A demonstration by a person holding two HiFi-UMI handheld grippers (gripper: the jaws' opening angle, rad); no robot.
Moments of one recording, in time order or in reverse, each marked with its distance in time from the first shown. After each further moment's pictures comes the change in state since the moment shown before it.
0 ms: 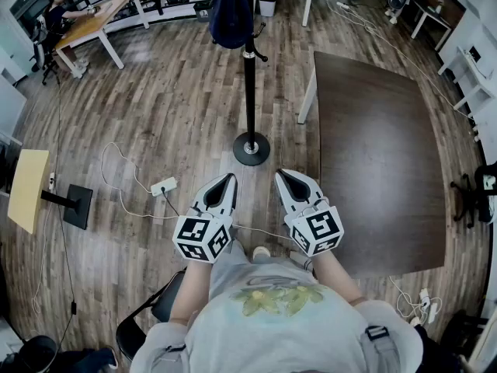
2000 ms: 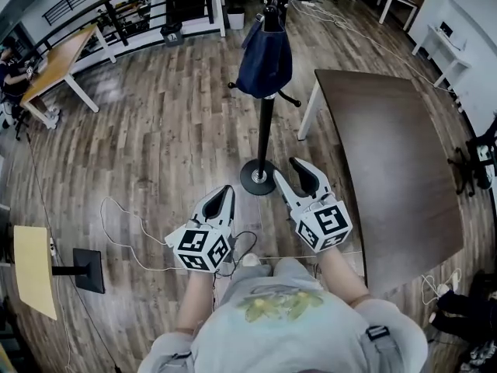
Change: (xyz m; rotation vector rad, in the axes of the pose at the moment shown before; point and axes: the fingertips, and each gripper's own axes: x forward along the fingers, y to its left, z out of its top) left arm 0.100 0.223 0.076 -0.007 0.061 -0.168; right arm 0.237 -0.023 0.057 0.013 -0.078 -0.226
